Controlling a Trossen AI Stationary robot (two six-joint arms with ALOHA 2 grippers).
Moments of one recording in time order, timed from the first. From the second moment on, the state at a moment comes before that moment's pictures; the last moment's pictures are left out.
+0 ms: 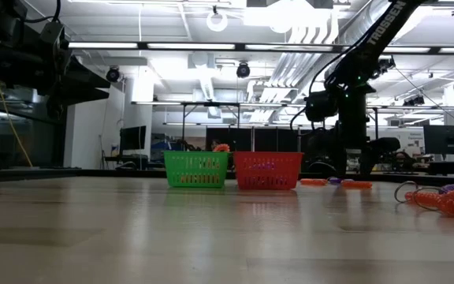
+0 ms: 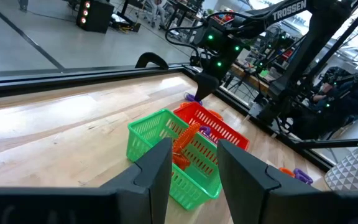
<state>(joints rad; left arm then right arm) 0.18 0.01 0.08 -0.17 -0.26 -0.50 -0.83 1.75 0.93 -0.71 -0.01 0.66</state>
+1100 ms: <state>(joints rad) 0.18 0.01 0.08 -0.17 -0.26 -0.50 -0.83 1.75 0.93 -0.70 -0.01 0.60</state>
